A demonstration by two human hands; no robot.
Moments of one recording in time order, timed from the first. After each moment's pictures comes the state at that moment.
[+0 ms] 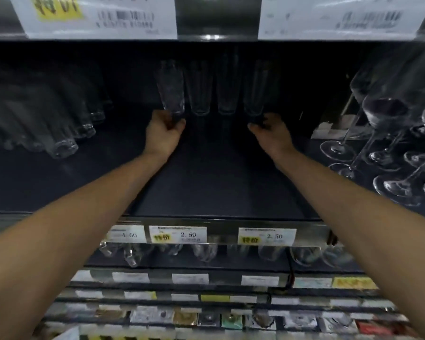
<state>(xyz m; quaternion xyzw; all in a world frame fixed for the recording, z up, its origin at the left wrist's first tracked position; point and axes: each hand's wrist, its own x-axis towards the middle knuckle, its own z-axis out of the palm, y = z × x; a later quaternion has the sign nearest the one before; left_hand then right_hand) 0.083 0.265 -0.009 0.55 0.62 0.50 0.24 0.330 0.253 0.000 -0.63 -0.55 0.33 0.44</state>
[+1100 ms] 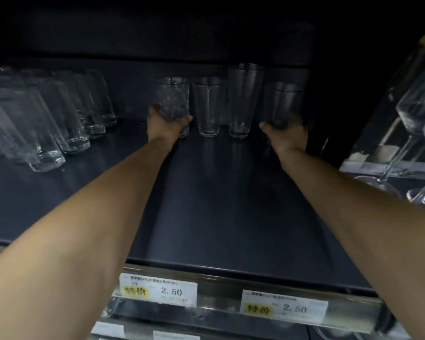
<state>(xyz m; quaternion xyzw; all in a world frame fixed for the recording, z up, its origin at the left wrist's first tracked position) 0.066 0.382 -0.012 0.47 0.63 0.57 0.23 0.336 0.367 -0.012 -0.64 -0.51 0.20 0.54</state>
